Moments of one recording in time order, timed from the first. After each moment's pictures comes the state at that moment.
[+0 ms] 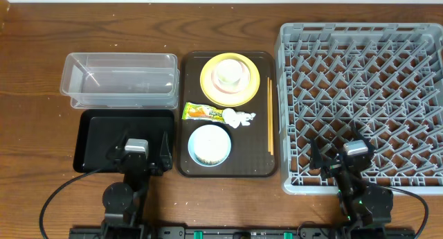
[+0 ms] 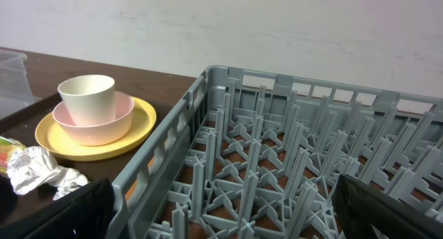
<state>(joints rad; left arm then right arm) -0.08 0.01 0.03 -0.14 0.00 0.01 0.08 0.02 0.01 -0.06 -0.13 -0.06</state>
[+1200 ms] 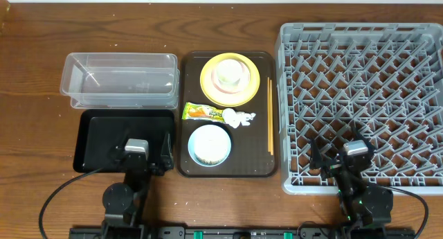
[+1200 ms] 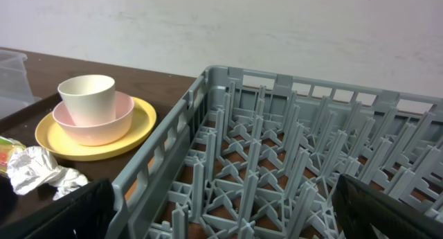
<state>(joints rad) -0.08 0.01 0.03 -0.11 0.04 -0.03 0.08 0.02 0.01 -0.06 -0.13 -0.06</state>
